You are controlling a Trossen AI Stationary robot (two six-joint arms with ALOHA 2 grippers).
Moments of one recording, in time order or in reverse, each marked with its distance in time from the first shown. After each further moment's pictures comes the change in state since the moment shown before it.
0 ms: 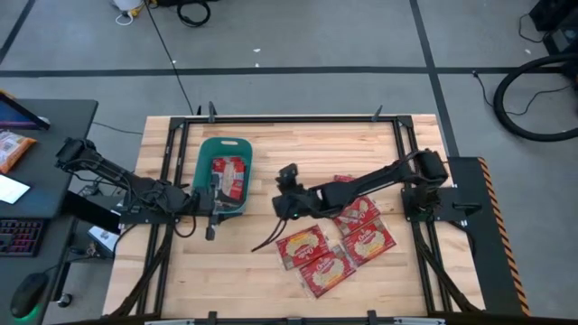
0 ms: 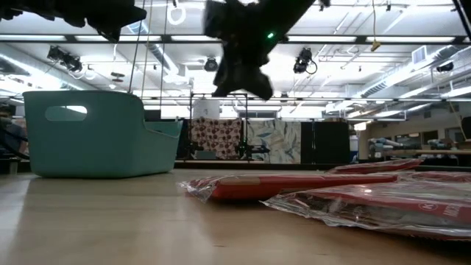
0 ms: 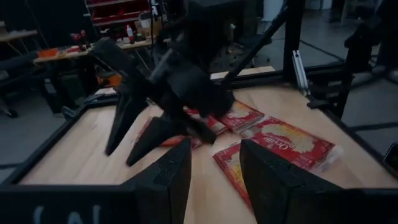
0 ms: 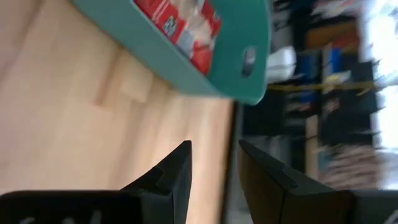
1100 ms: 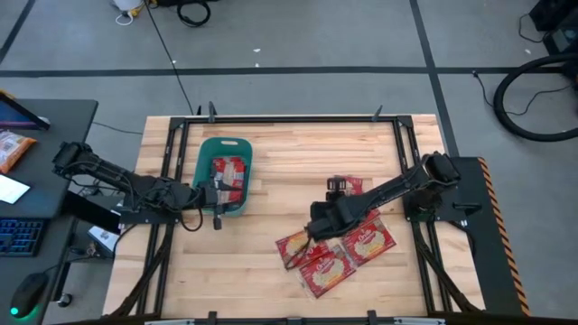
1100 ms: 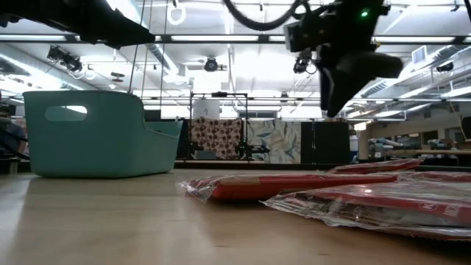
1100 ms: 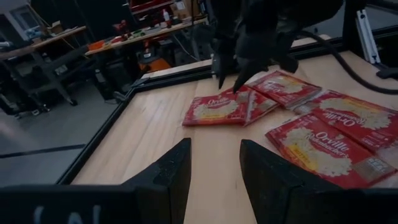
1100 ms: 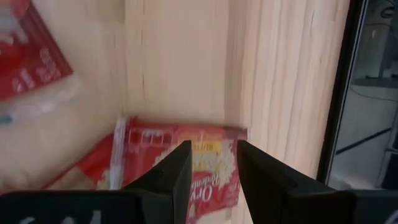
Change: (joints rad) left arm 0.090 0.000 0.000 -0.071 -0.091 0.087; right arm 0.149 -0.075 0.000 -0.955 -0.228 0.989
